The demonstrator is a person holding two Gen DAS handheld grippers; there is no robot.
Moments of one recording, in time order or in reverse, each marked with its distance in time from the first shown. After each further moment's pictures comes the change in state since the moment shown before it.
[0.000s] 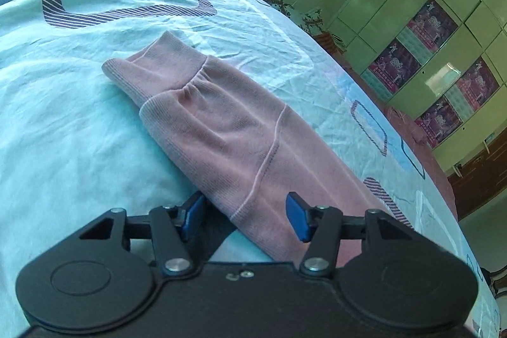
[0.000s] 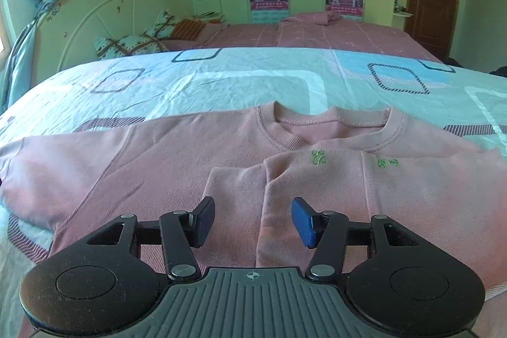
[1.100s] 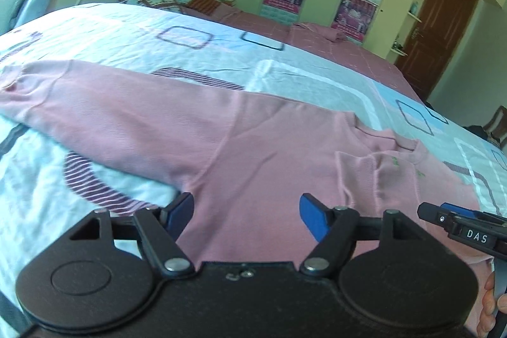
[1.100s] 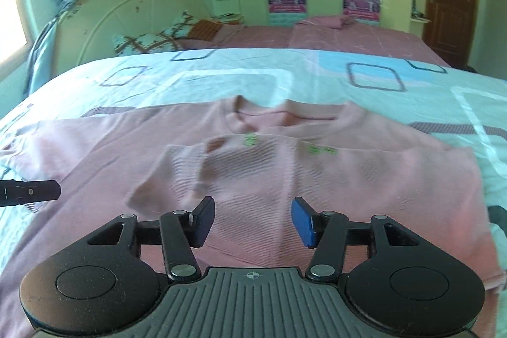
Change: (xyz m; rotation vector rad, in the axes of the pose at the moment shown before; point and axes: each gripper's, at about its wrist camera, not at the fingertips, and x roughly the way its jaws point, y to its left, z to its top) left arm -0.071 -0.189 -0.172 0.502 0.087 -0.101; right arm -0.042 -0.074 -0.014 -0.067 -0.004 0.106
